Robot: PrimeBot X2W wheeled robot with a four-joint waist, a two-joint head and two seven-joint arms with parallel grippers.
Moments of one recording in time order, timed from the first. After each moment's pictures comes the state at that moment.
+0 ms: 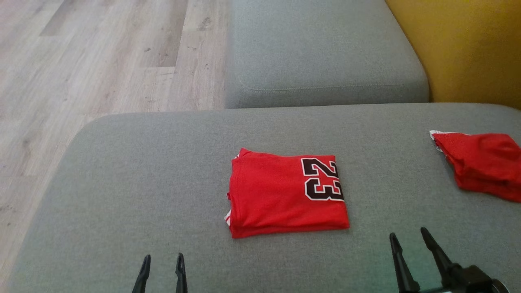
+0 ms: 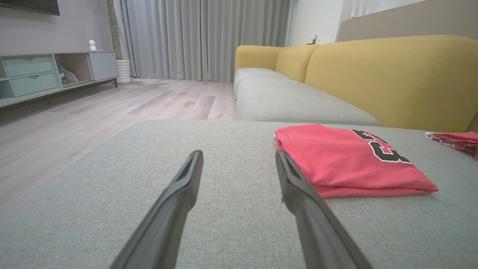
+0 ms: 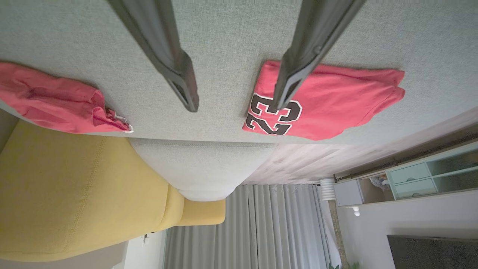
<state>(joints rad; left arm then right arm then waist) 0.27 0.06 -0.23 0.15 -0.17 0.12 -0.25 0.24 -0.09 0.07 0.18 0.08 0.13 -0.25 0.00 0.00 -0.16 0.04</state>
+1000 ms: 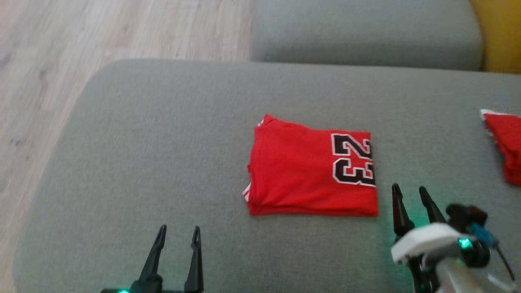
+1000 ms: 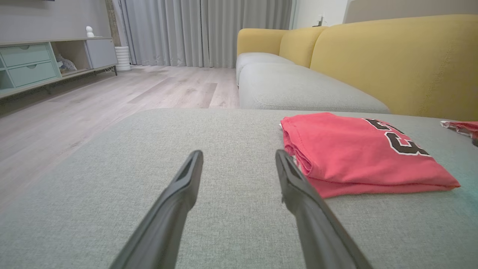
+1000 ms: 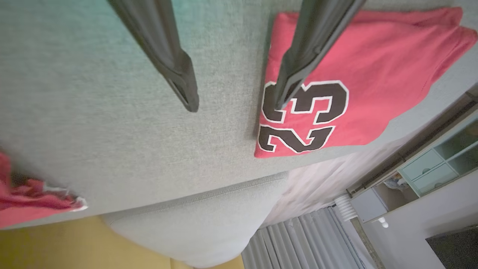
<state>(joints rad) 0.19 0.06 -0.27 0.13 -0.12 0.10 -0.25 -0.14 -0.06 0.03 0.63 0.30 0.13 -0.25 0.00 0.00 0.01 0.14</state>
